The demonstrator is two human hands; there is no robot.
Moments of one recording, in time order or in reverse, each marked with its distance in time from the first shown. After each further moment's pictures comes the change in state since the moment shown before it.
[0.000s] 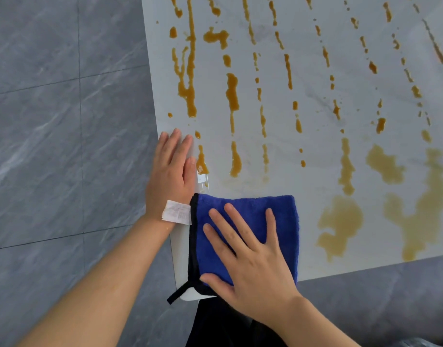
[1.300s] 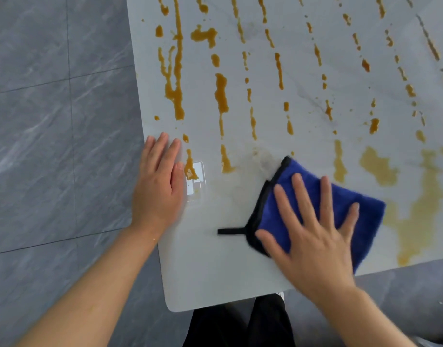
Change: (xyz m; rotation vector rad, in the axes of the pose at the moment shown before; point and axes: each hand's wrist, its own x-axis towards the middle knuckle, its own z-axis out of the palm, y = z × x) left_hand -0.003 0.001 0.001 -0.033 -0.004 0.012; right_hand -0.015 0.077 -0.004 -0.014 0.027 0.452
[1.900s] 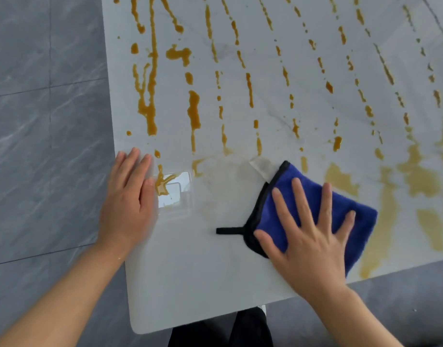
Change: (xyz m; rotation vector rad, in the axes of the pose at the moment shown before) left_hand -0.001 0.006 -0.002 0.018 -0.007 -0.063; right_hand 0.013 0.039 -0.012 -0.007 -0.088 0.105
